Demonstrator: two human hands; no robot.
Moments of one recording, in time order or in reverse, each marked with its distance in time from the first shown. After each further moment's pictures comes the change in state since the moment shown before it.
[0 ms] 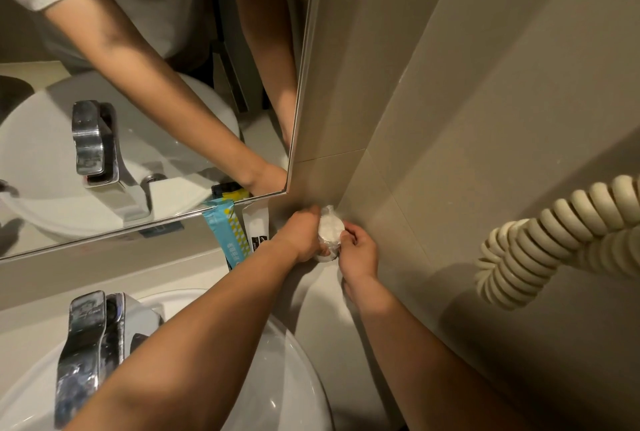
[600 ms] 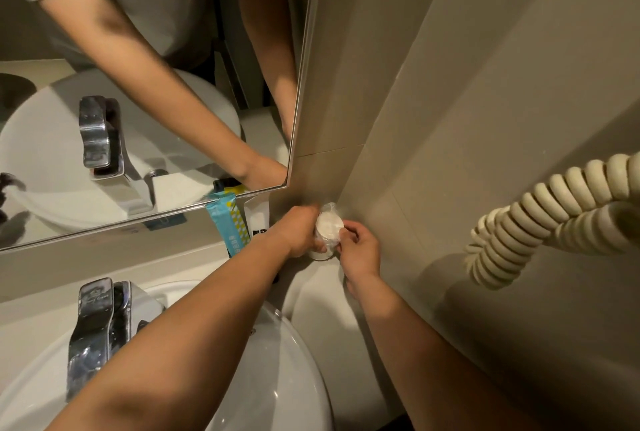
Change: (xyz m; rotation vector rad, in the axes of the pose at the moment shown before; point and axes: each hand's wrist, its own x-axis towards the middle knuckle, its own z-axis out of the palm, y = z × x) left_hand -0.013 -0.002 -0.010 0.031 -0.021 0.073; right_hand -0.016 -0.008 -0.012 0.005 -0.053 0.000
